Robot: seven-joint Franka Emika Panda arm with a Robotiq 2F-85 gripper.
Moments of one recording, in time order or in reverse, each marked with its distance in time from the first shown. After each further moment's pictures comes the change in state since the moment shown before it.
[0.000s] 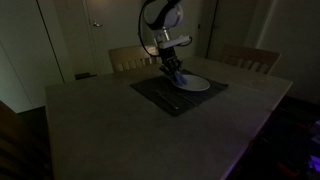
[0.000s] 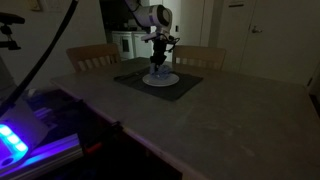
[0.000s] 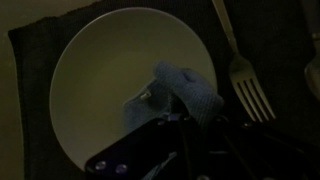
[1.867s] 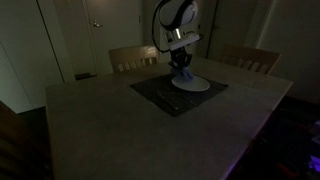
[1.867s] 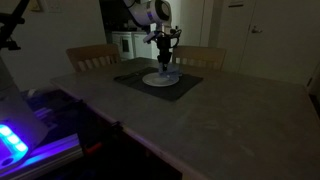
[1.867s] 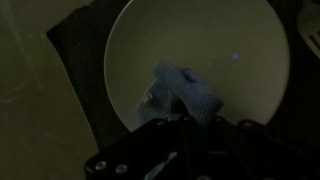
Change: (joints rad) arm 0.038 -0.182 -0.098 -0.294 -0.111 0.280 0.212
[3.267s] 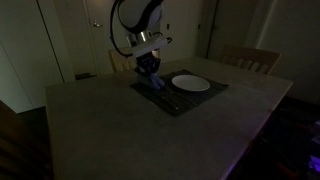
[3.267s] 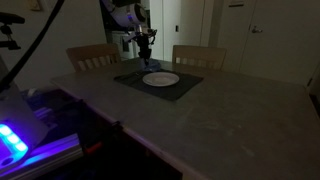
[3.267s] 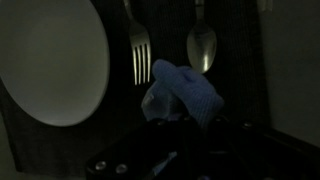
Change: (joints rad) arm 0.200 0.152 0.067 0.261 -0.033 -0.039 0.061
